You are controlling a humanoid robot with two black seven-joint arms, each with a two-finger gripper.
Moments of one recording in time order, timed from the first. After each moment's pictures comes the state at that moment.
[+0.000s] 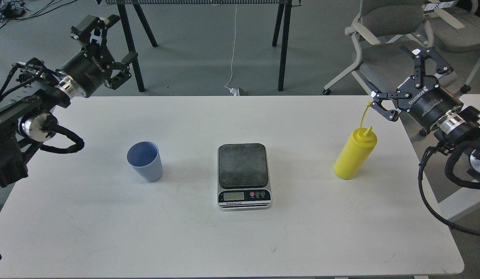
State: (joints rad) left arm -0.95 0.52 -0.37 -0.63 0.19 -0.49 -0.49; right arm 0.65 -0.76 0.60 1.11 0.29 0.47 0.19
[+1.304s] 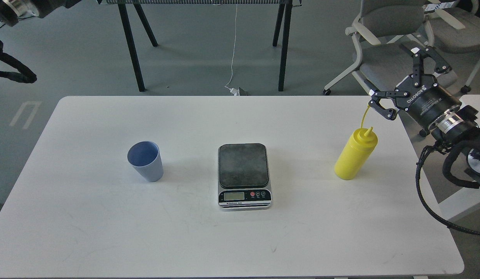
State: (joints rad) left arm -1.32 0.59 -0.59 -0.71 1.29 -0.49 -0.49; right arm 0.65 -0.75 0.62 1.12 0.29 0.47 0.19
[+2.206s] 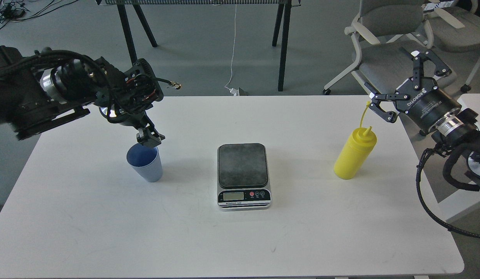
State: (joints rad) left arm -1.44 0.50 0.29 -1.02 2.13 -0.49 -0.49; right arm 0.63 -0.75 0.62 1.12 0.29 0.47 0.19
